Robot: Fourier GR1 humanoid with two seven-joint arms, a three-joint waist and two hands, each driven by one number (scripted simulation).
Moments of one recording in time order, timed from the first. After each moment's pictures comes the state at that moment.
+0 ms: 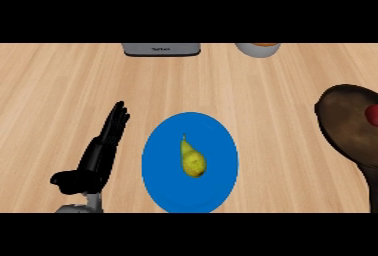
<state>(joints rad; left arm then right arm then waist) -0.01 0.05 -0.14 -1.60 0.00 0.04 -0.09 -0.44 -0.54 -0.83 -0.57 0.14 -0.35 -0.39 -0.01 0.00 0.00</state>
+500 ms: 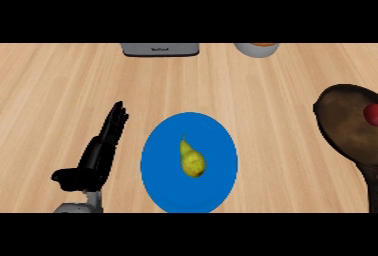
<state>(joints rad) -0.02 0.05 -0.12 -1.55 0.00 0.02 -0.12 -0.12 -0.37 -0.76 -1.01 0.03 -0.14 -0.36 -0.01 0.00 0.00</state>
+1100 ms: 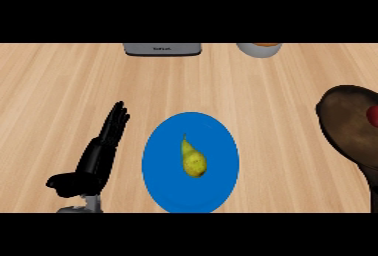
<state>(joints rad) 0.00 0.03 -0.13 -1.63 -0.01 0.02 -0.07 0.15 -0.21 -0.67 -1.41 0.03 -0.15 -0.27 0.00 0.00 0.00</state>
